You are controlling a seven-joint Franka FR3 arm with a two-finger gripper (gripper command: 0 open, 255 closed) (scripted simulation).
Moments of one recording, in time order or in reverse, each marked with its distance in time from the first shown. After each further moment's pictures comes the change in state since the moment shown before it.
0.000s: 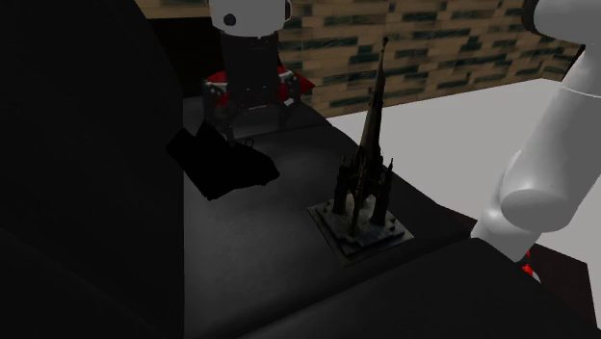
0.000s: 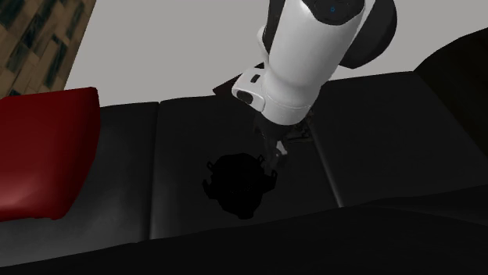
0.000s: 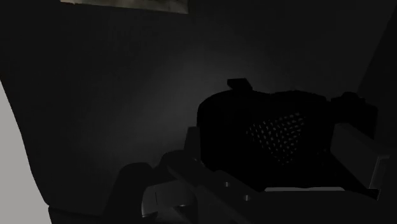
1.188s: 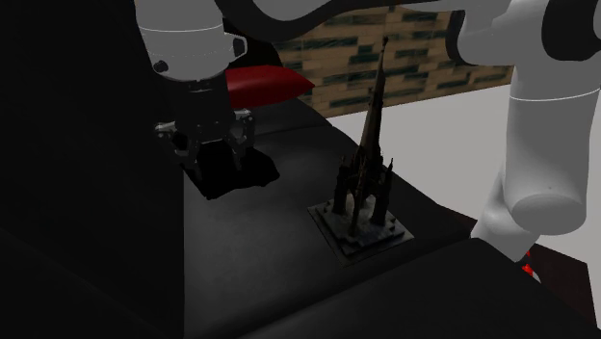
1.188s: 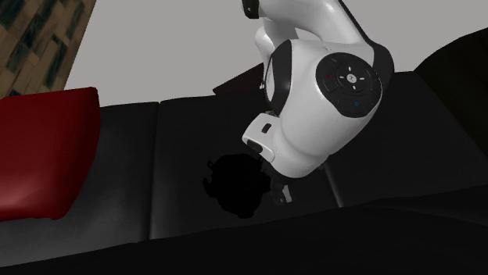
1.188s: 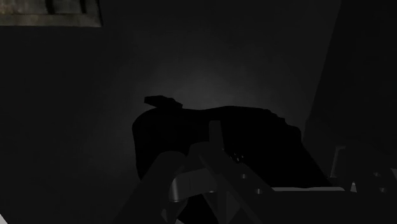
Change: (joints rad) arm 0.162 0.331 0.048 0.217 -0.256 -0.027 0.270
